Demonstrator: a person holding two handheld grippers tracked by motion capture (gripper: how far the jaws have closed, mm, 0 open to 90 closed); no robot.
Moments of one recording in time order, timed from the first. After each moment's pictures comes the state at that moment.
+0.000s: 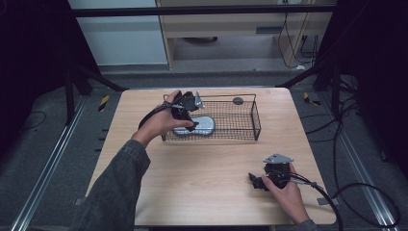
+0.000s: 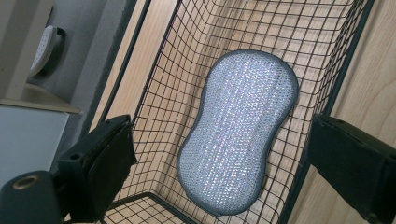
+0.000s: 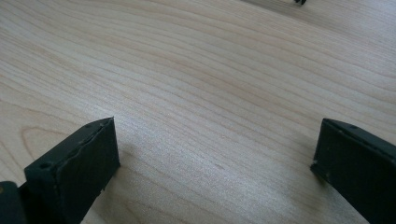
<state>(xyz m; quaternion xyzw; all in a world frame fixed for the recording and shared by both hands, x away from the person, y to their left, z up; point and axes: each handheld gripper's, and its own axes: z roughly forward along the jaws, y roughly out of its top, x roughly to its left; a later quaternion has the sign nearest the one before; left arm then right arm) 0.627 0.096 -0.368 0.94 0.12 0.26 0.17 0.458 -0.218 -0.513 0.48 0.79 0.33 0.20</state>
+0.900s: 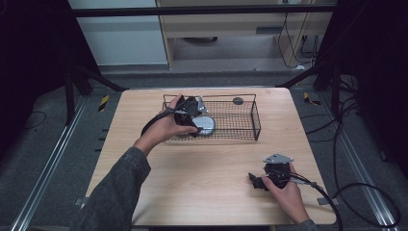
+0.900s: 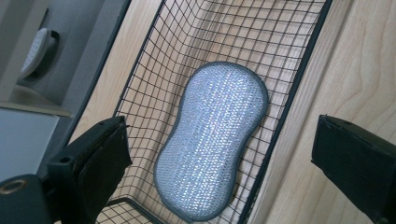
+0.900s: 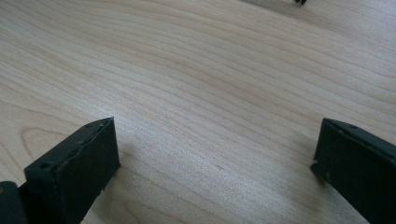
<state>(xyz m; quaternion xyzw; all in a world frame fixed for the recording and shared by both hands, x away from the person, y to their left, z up) 0.607 0.086 -0.372 0.94 0.14 0.25 0.20 0.458 -0.218 -0.513 0.47 0.79 0.33 0.21</state>
